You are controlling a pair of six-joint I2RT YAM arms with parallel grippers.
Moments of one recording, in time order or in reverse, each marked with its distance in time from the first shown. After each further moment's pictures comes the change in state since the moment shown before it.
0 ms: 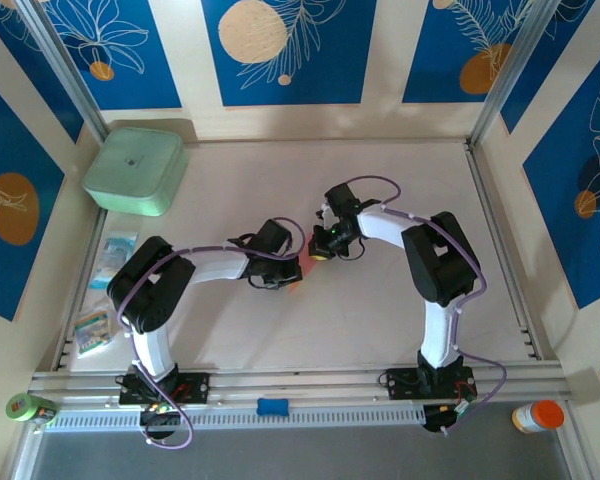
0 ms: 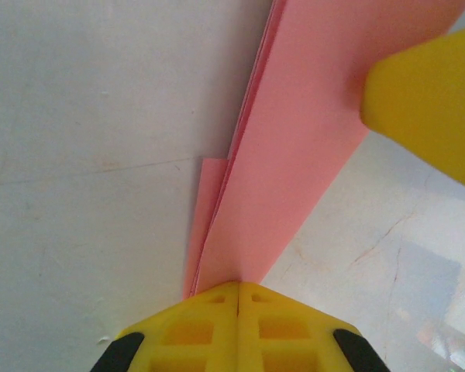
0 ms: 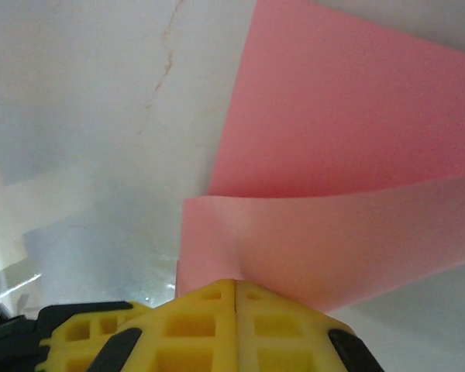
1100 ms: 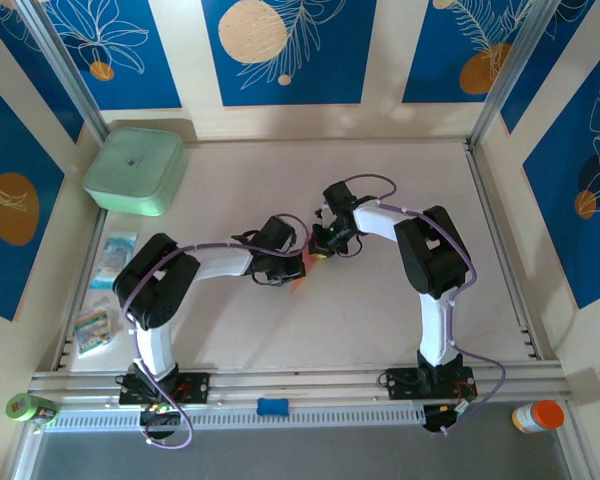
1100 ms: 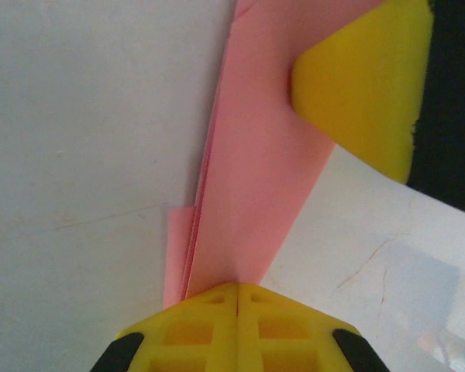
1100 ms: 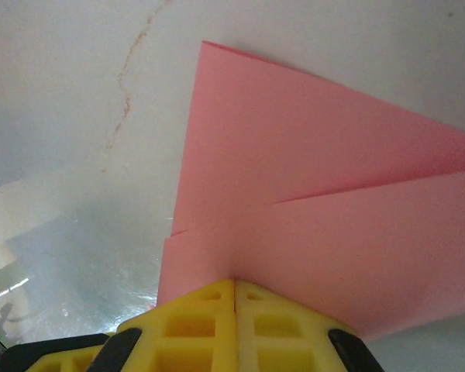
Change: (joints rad) left arm 0.000 0.040 0.055 0.008 -0.003 0.013; right arm -0.005 0.077 0.060 -0.027 0.010 -0.029
